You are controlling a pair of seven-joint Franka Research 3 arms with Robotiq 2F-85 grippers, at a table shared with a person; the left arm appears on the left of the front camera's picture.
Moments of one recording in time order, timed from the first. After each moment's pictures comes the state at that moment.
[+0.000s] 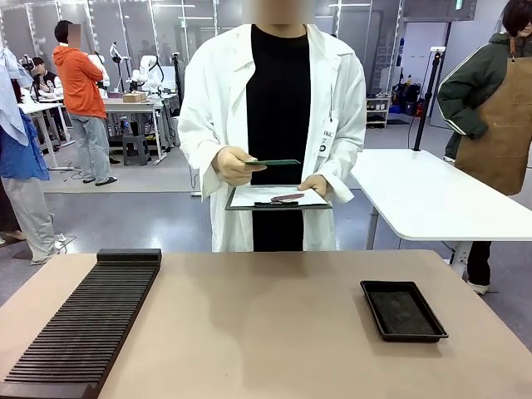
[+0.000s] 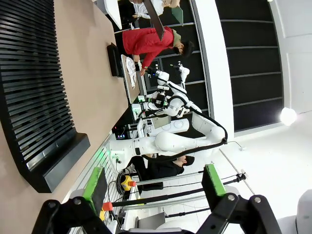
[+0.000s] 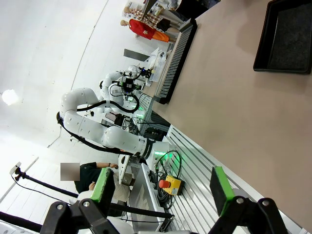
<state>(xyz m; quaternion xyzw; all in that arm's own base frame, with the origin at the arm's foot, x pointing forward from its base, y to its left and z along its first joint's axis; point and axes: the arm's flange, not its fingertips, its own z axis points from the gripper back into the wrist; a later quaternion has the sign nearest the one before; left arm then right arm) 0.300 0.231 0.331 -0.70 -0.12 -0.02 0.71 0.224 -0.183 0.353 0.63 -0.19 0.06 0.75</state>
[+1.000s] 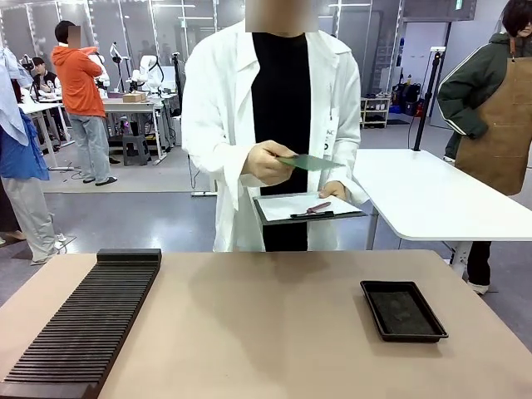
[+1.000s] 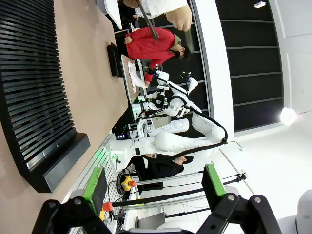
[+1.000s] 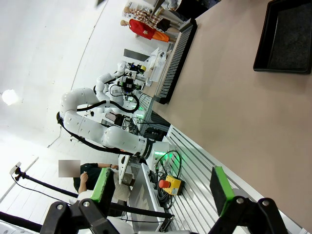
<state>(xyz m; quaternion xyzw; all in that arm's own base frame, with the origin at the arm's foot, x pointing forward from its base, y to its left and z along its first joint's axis) 0.300 0.231 0.331 -0.70 -0.12 -0.02 0.71 0.224 -0.183 0.353 0.63 -0.19 0.06 0.75</state>
